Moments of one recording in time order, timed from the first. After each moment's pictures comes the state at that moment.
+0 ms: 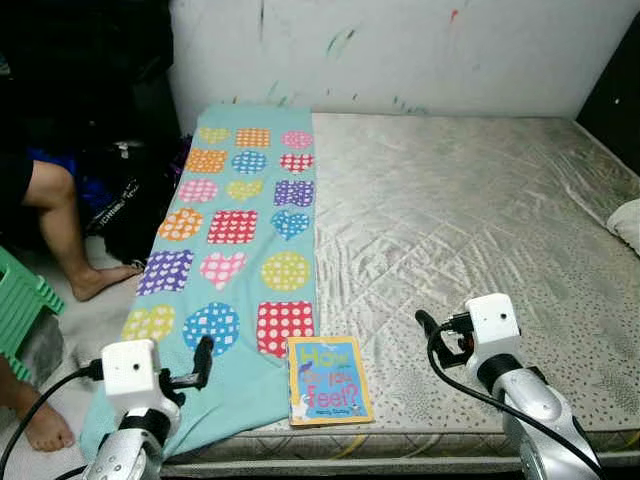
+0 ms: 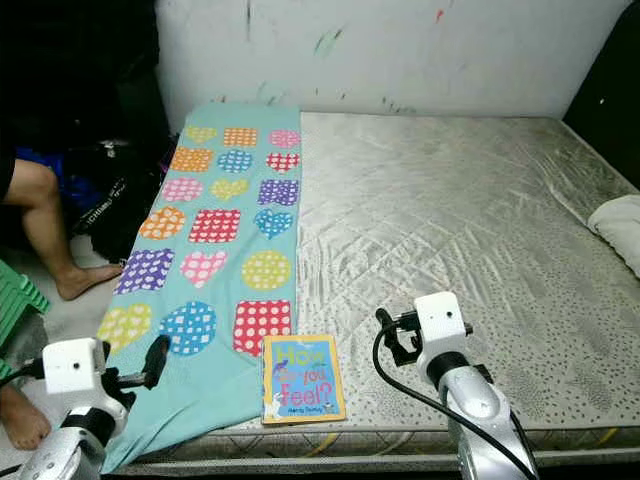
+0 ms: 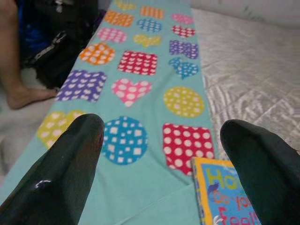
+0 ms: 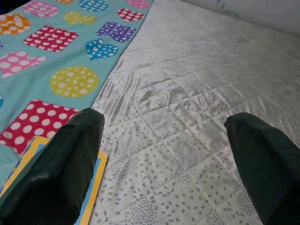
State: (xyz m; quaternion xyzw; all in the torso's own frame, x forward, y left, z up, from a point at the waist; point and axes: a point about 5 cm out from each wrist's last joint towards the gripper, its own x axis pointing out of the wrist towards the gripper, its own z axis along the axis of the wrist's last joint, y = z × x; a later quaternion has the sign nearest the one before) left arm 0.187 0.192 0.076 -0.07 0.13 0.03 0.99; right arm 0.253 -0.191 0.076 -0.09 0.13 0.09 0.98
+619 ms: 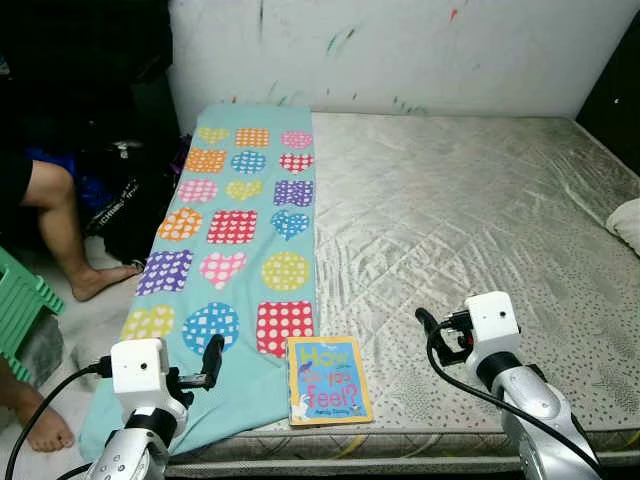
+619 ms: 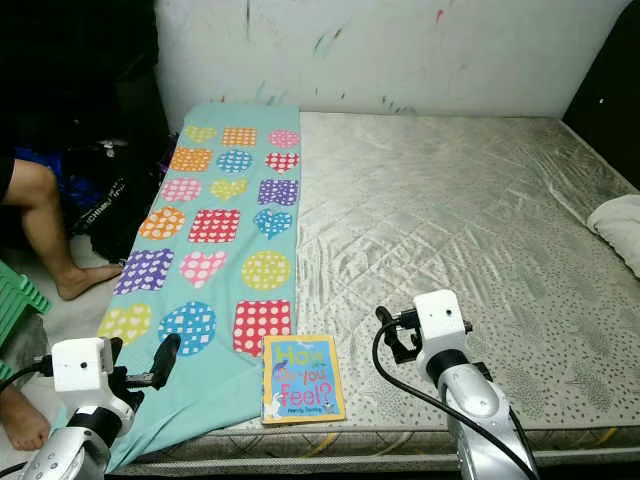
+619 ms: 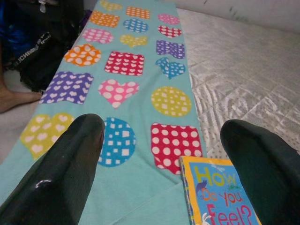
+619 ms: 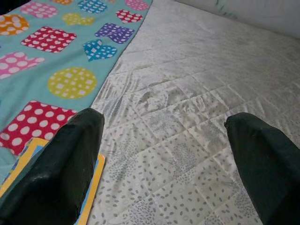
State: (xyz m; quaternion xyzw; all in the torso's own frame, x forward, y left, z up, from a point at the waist) left arm 0.188 0.186 0.076 -0.08 0.13 0.00 0.99; right arm 0.255 -0.191 0.076 -0.09 0.13 0.09 0.98
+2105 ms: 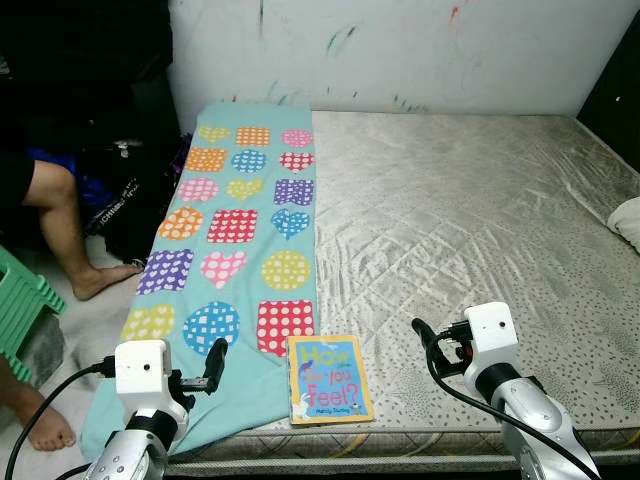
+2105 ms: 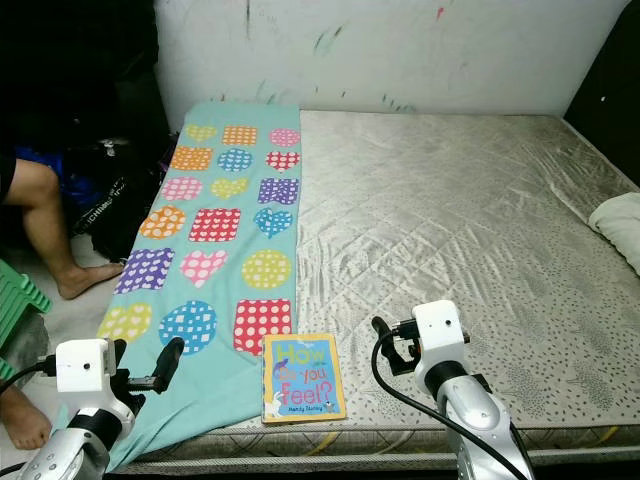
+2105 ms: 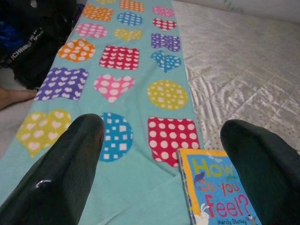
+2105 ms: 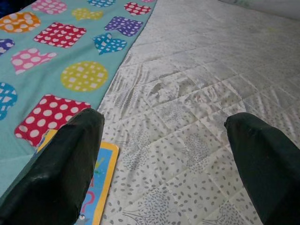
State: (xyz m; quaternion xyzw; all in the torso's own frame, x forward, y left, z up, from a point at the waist) left arm 0.186 0.185 0.077 -0.07 0.14 -0.02 0.99; right arm 0.243 -0.188 0.071 -0.07 0.14 0.10 0.98
